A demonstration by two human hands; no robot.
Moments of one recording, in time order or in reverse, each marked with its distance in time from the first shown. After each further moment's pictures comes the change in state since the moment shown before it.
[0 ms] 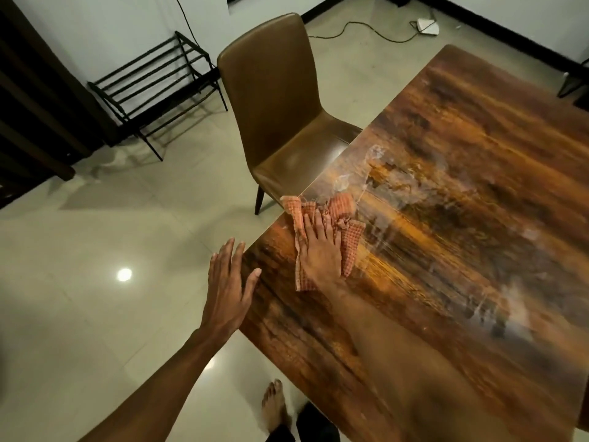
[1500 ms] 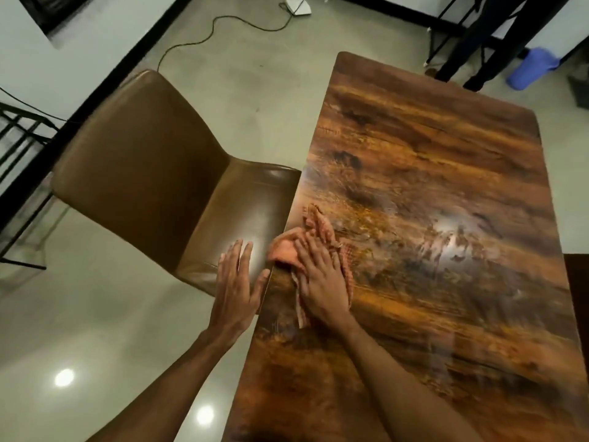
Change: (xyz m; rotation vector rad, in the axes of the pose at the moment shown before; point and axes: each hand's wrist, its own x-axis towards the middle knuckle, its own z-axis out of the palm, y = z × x) left_hand 0.333 0.077 0.083 -0.055 -0.316 0.336; right_hand 0.177 0.092 -0.050 0.050 0.131 0.211
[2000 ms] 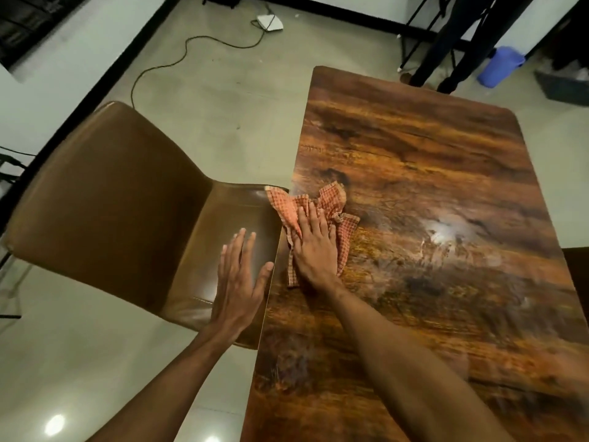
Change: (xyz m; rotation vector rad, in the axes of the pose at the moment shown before) left_hand 0.084 0.021 -0.004 0.024 0.049 0.166; right_hand 0.123 0.016 -0.017 0.039 0.068 0.245
